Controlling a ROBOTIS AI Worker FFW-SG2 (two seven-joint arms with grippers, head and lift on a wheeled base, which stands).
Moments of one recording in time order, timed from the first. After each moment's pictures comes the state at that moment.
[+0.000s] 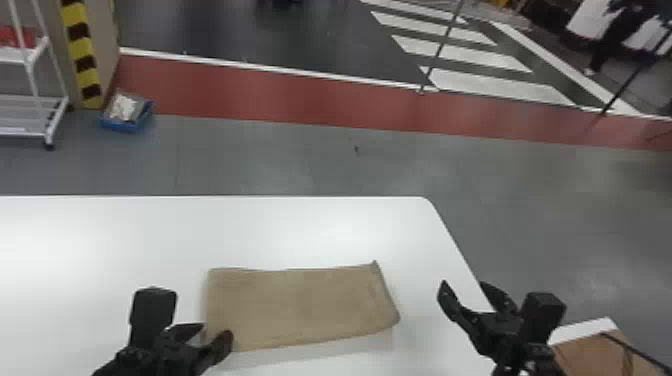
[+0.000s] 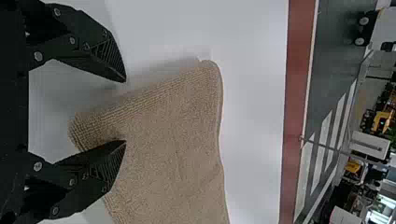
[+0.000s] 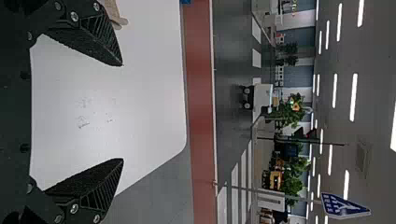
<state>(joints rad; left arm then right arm) 0.04 0.12 -0.43 -1.45 0.27 0.50 -0.12 0.30 -0.08 -0.56 -1.56 -0.09 0.04 0.41</state>
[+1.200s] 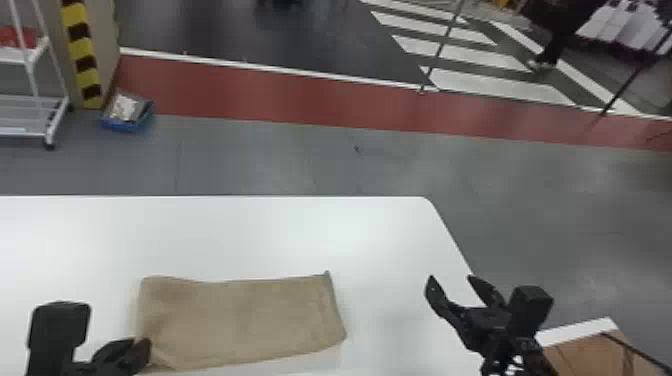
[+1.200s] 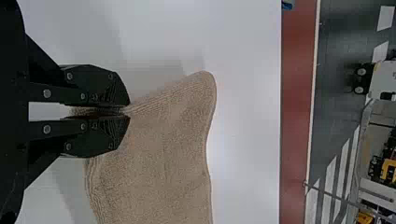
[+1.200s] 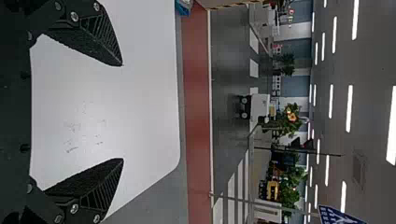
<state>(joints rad) 0.27 0.19 -0.21 -1.83 0.22 0.70 -0.08 0.31 -0.06 -0.52 -1.61 -0.08 0.06 0.41</state>
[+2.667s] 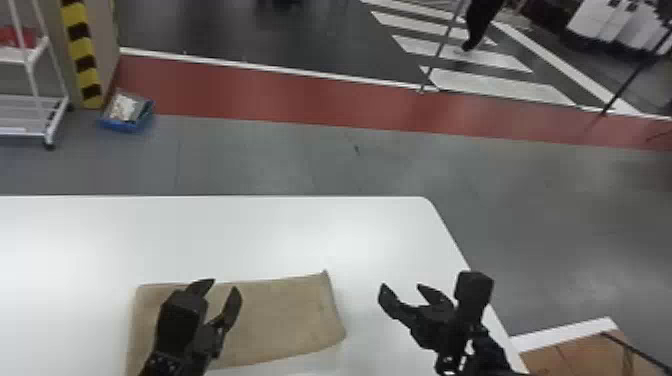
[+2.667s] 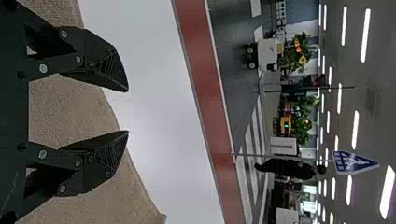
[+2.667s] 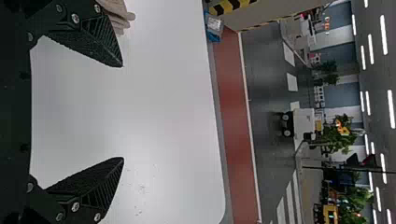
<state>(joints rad) 0.07 0.11 -0.54 -1.40 0.04 0.08 0.11 0.27 -0.02 -0.39 -1.69 -0.05 0.37 0.37</state>
